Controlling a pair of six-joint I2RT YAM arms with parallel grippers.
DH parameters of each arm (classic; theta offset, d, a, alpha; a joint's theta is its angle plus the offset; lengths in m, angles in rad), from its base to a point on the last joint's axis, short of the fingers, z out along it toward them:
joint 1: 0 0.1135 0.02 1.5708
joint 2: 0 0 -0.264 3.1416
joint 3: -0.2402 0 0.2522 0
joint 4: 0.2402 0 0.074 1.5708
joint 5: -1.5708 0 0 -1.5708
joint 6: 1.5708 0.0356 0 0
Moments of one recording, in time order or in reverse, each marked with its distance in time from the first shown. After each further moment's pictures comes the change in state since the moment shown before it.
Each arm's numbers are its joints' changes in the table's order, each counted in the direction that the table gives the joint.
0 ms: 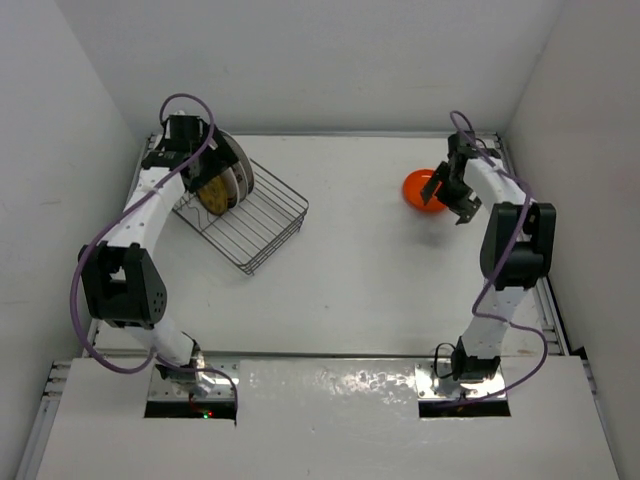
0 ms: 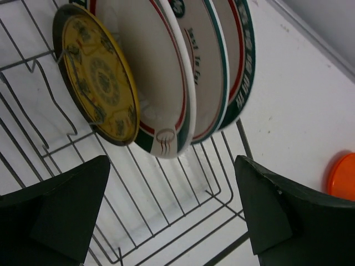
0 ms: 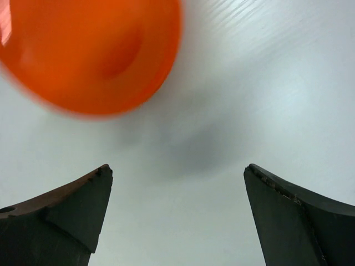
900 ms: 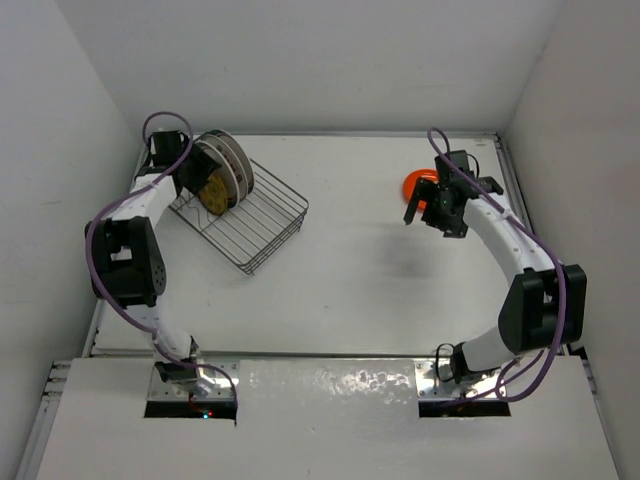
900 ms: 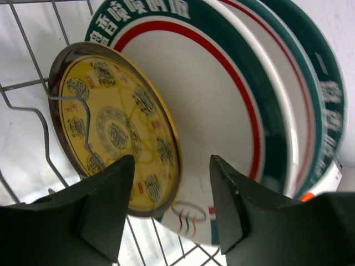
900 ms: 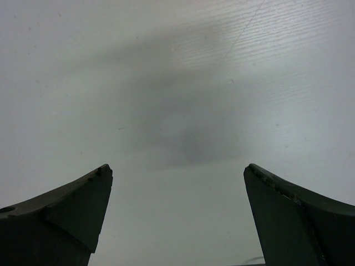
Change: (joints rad) left arm 0.173 -0.164 0.114 -0.329 -0.177 -0.181; right arm 0.203 0.519 0.387 -0.059 0.069 -0.191
